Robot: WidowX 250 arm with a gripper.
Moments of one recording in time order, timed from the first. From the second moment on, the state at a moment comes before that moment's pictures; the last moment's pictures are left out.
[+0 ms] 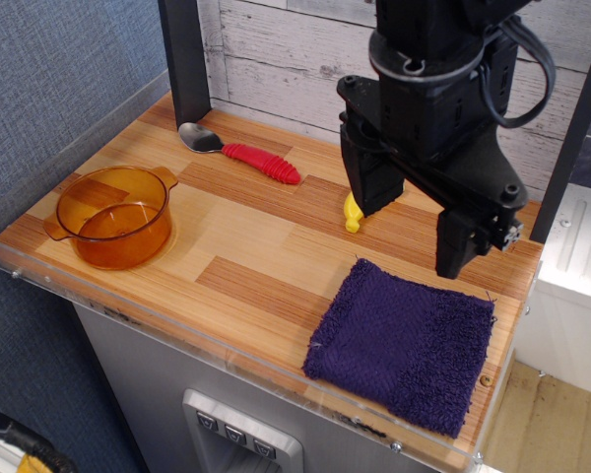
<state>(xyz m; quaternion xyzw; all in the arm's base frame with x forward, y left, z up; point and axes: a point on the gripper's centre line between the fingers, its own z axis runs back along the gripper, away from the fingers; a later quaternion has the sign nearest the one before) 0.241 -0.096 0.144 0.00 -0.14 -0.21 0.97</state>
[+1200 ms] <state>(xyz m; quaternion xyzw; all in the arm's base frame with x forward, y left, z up) 0.248 -0.101 0.069 0.02 -0.07 -0.07 0.99</state>
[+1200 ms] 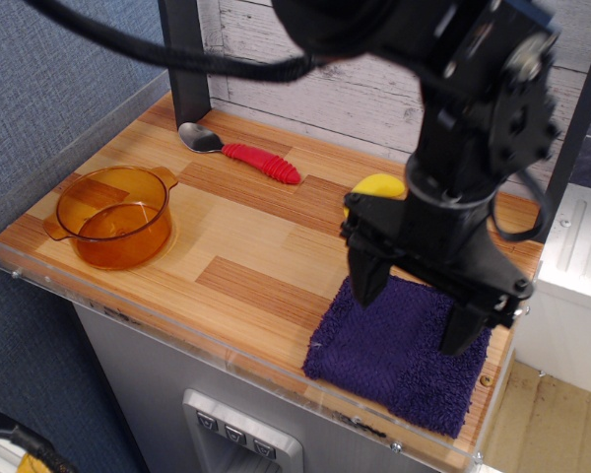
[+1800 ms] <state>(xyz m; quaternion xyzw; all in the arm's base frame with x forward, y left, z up) 0.253 -0.095 0.036 0.00 -0.09 -0.05 0.99</state>
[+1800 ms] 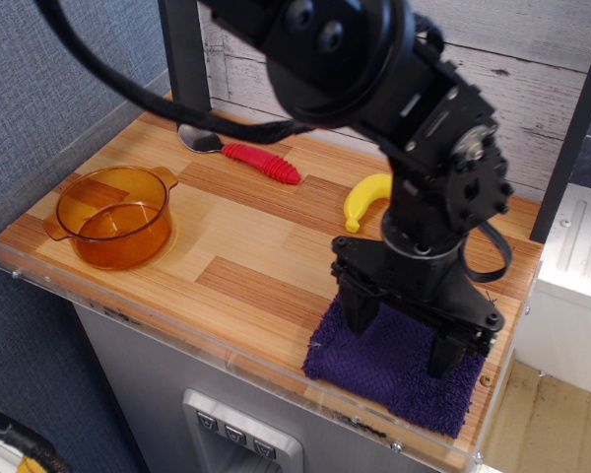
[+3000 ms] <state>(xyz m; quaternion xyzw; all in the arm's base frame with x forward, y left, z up) 0.247 -0.022 0.013 0.03 -0.07 -0.06 1.00</state>
